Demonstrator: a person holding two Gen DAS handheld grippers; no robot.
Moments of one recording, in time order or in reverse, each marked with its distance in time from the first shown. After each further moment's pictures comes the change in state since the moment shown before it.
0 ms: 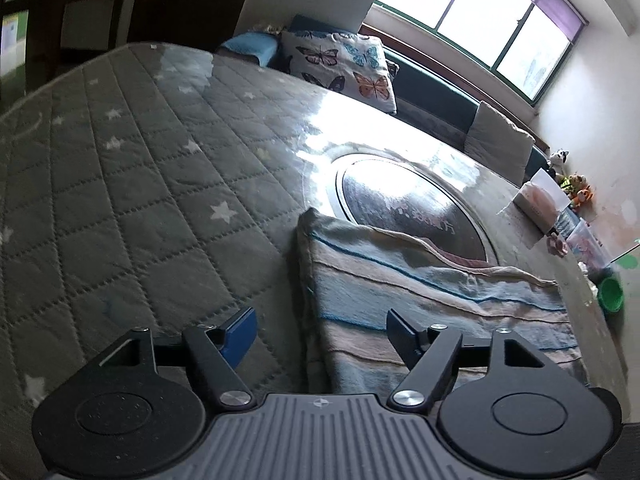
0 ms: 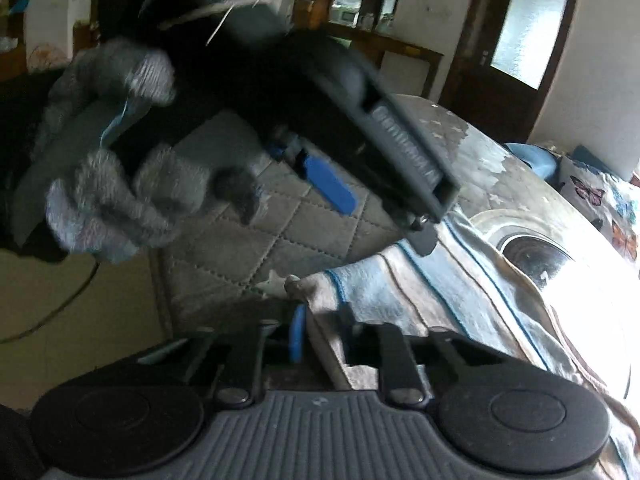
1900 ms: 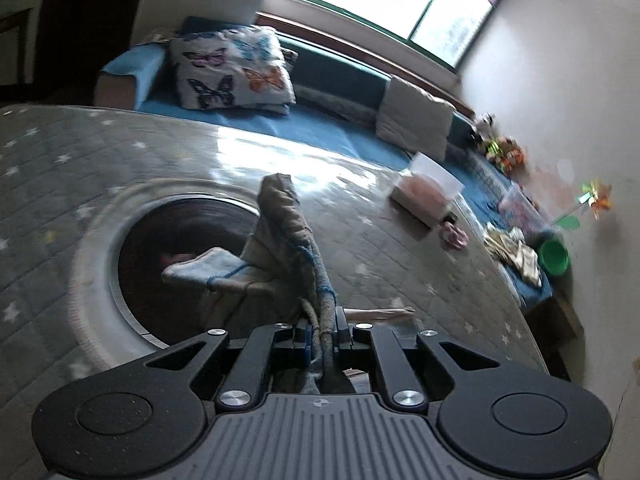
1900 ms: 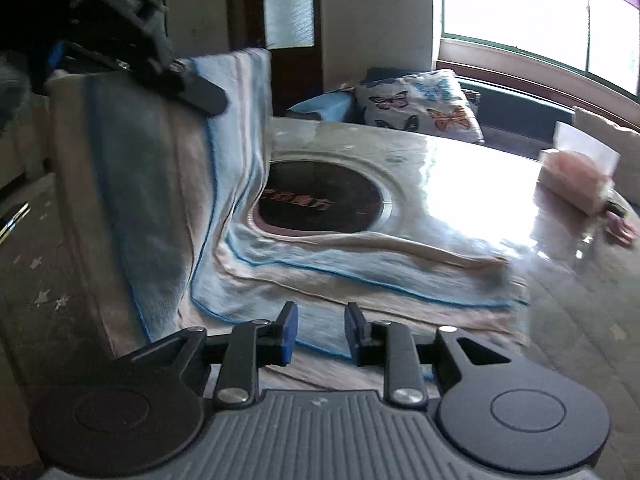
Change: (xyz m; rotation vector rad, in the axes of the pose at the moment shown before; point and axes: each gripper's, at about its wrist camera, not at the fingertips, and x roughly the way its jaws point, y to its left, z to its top) left arm 0.036 -0.223 0.051 0.184 0.055 -0.163; right arm -0.105 -0.161 -0.127 0.569 -0.067 -0.358
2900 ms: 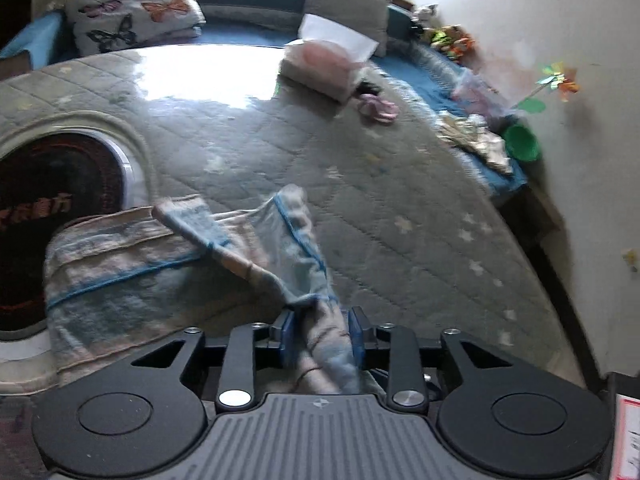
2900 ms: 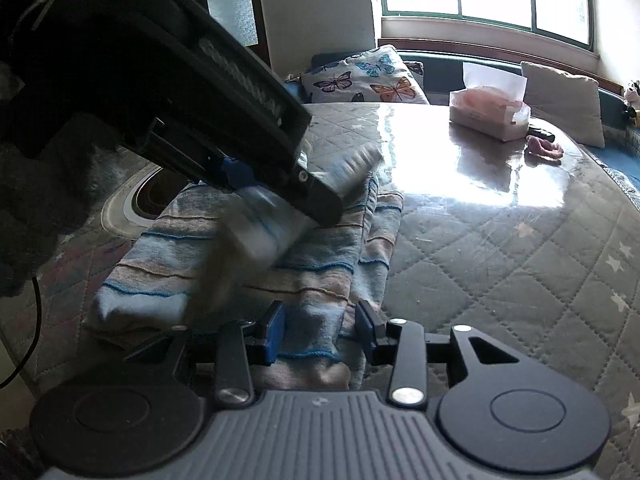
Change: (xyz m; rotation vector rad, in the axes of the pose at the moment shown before) left arm 0.113 -0.113 -0.055 0.184 0.252 -0.120; right arm -0.049 -0.075 -0.058 0.145 0.025 -0.049
